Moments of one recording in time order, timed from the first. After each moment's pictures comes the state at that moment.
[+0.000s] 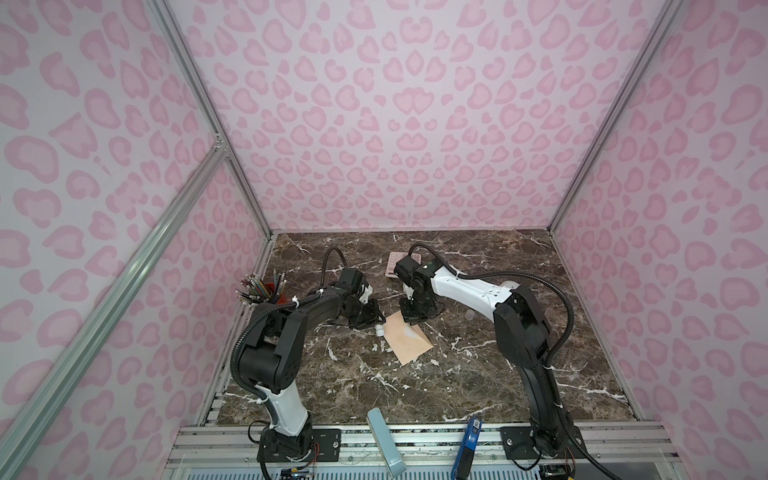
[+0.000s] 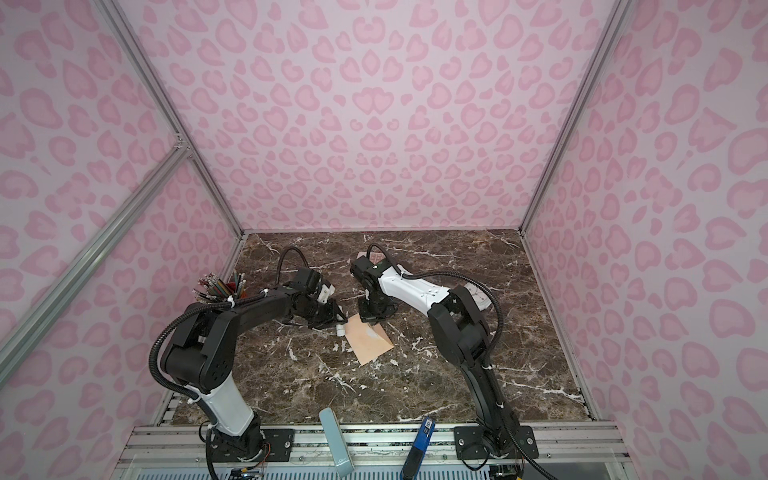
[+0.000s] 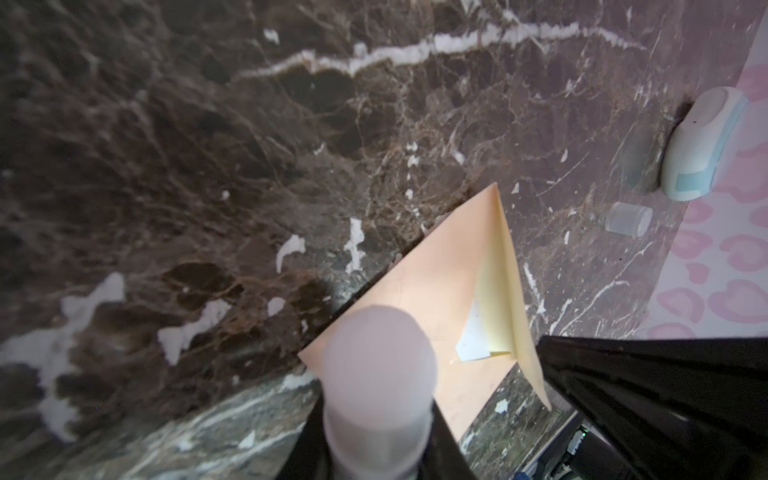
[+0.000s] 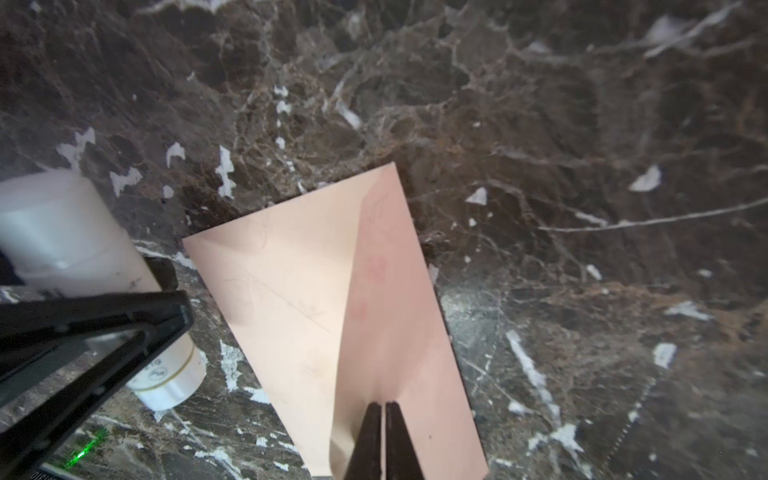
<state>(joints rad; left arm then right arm) -0.34 1.78 1.02 -0.45 0.50 -0.51 0.74 2.18 1.80 -1.09 -0.16 0.54</state>
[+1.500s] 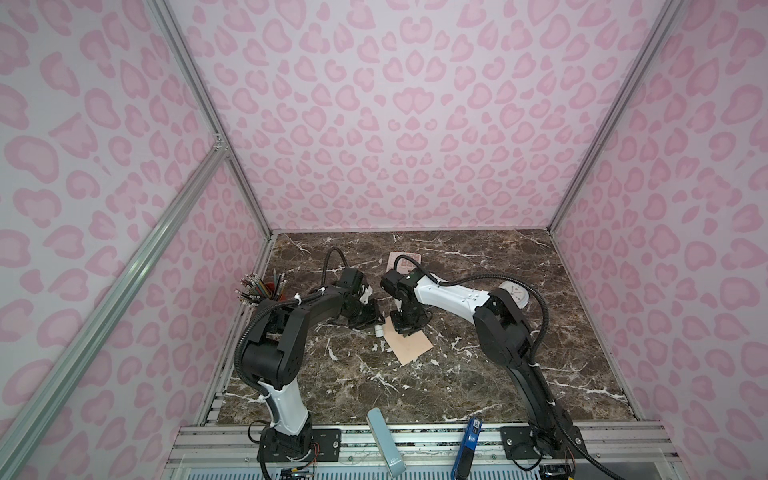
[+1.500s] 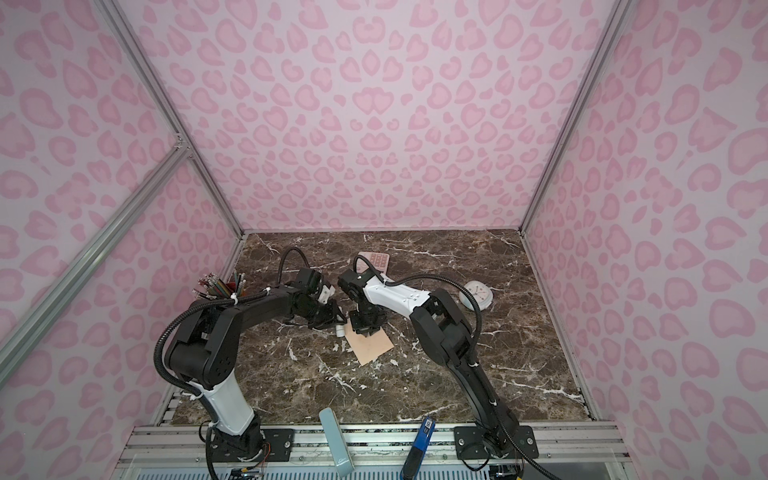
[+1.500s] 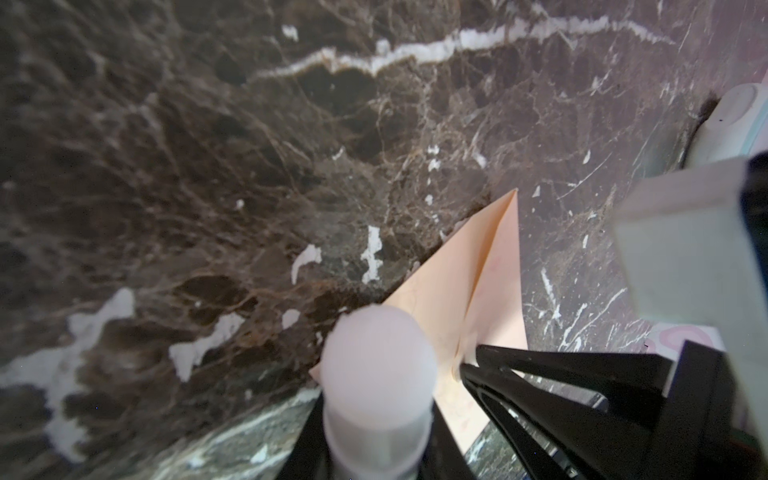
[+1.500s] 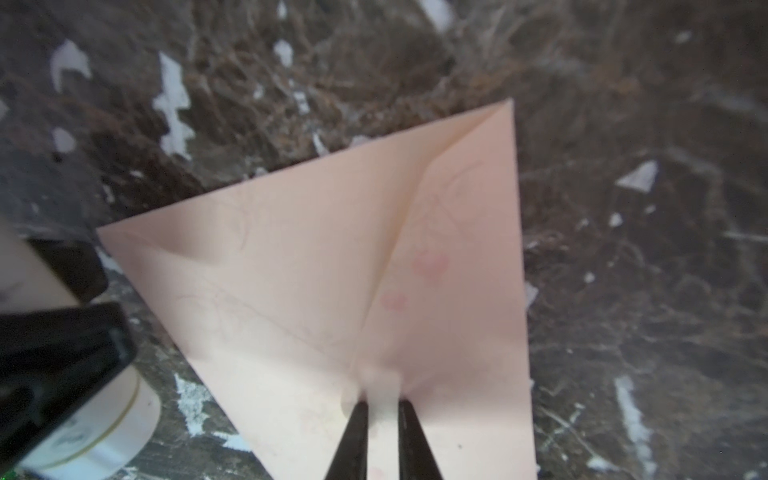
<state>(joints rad) -0.33 1.80 1.03 -0.46 0.49 -0.50 0.81 2.33 1.86 -1.13 -0.11 0.54</state>
